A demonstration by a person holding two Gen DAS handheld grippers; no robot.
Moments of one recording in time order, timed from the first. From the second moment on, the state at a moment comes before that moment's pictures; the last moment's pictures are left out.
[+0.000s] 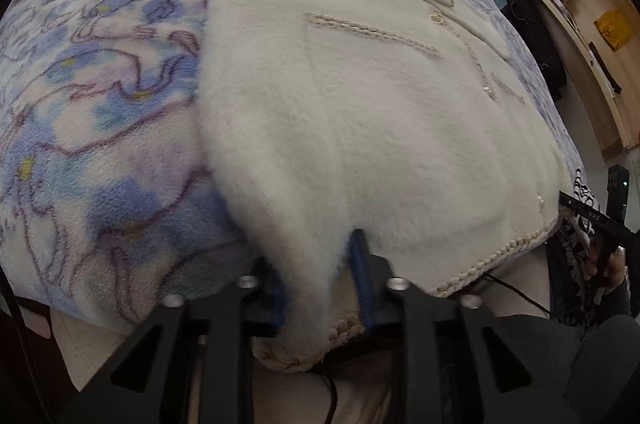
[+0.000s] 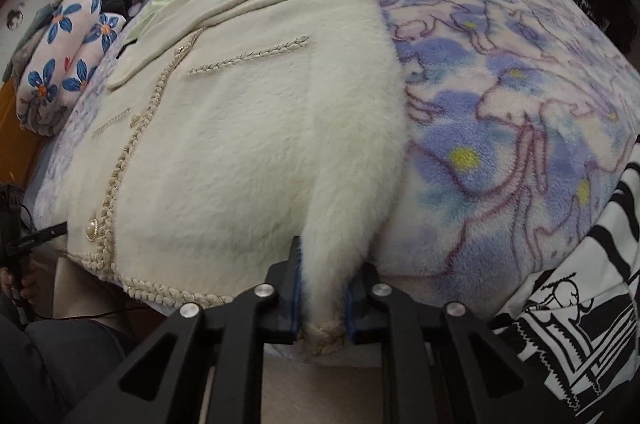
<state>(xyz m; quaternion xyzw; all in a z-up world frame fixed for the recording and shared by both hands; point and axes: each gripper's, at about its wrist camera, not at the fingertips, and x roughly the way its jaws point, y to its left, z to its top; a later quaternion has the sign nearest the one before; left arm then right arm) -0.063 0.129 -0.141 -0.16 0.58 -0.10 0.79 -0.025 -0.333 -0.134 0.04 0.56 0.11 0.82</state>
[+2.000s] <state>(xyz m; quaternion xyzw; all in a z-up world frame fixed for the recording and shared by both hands) 0.384 0.200 -0.136 -0.05 0.48 0.03 0.87 0.421 -0.295 -0.151 0.06 0.48 0.07 0.87</state>
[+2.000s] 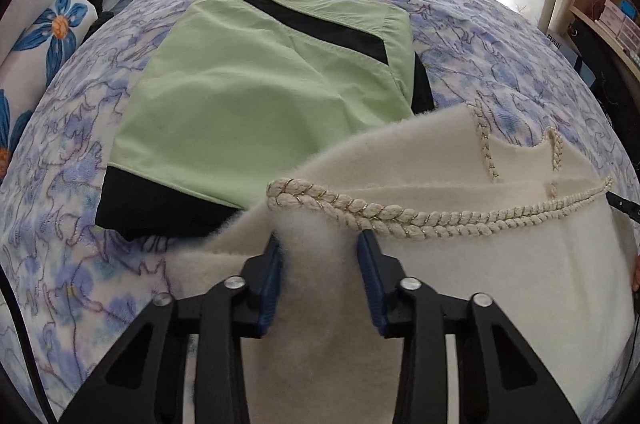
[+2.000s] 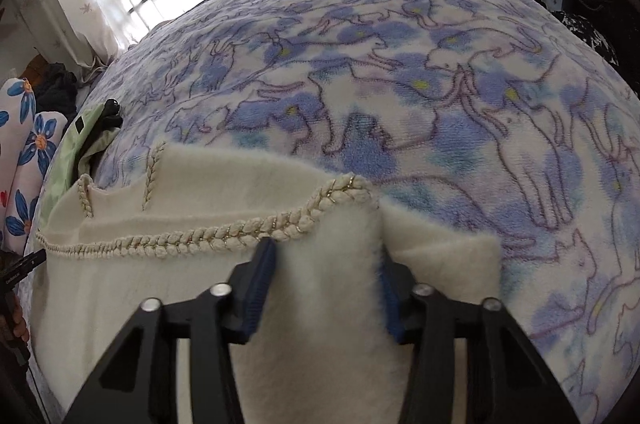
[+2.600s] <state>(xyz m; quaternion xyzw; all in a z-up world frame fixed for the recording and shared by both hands) 0.380 0.190 -0.050 -0.04 0.36 0.12 0.92 0.406 -0.291 -0.058 0.05 0.33 0.01 0.94</state>
